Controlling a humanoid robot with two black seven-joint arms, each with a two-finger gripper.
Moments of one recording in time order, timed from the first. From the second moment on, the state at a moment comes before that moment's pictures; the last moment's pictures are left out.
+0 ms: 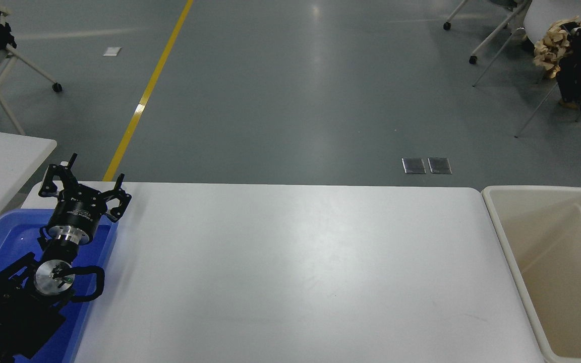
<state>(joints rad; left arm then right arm) -0.55 0.37 -0.86 -0.44 -0.20 -0.59 -0.43 1.09 -0.47 0.57 0.12 -0.41 0.20 0.55</state>
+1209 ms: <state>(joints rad) -0.55 0.37 -0.86 -0.44 -0.20 -0.59 -0.43 0.77 -0.45 0.61 -0.06 -0.11 0.21 0.45</state>
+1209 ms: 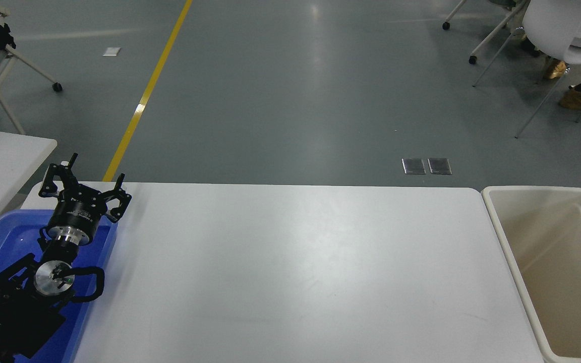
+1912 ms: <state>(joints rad) -0.55 0.37 -0.86 -0.44 -0.20 -0.59 -0.43 0.61 -0.45 0.06 -0.07 -0.20 0.16 0.39</state>
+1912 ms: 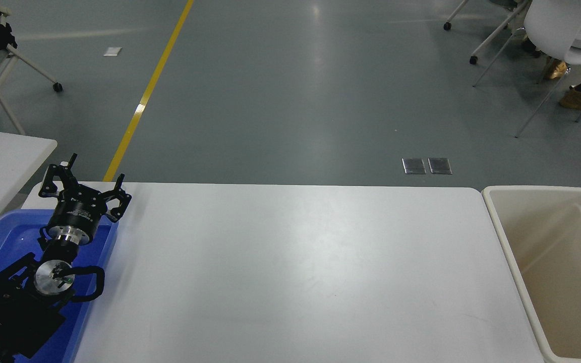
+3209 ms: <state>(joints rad) -0.55 0.37 -0.86 -0.44 -0.20 -0.59 -0.43 0.79 -0.49 -0.21 -0.06 -0.22 0.07 0.37</state>
